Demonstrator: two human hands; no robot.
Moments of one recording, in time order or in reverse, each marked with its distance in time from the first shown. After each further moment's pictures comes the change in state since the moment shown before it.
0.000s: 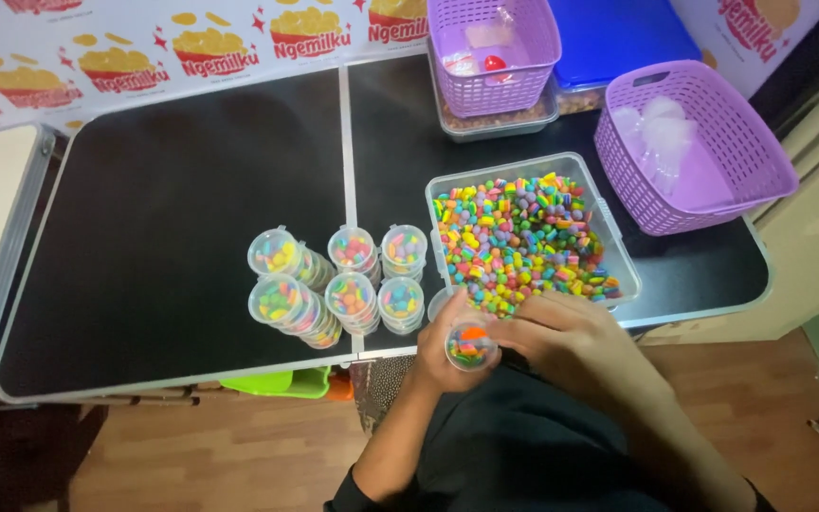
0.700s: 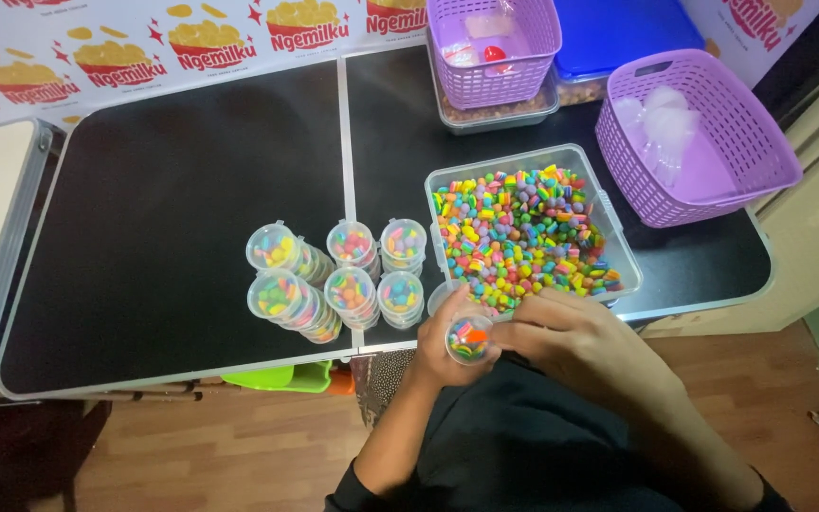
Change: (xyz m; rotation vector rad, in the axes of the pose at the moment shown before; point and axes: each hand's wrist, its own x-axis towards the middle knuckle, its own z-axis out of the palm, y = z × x) left_hand -0.001 0.002 0.000 0.013 -0.024 -0.020; right_hand 0.016 -0.011 -0.028 0.061 -0.132 -0.179
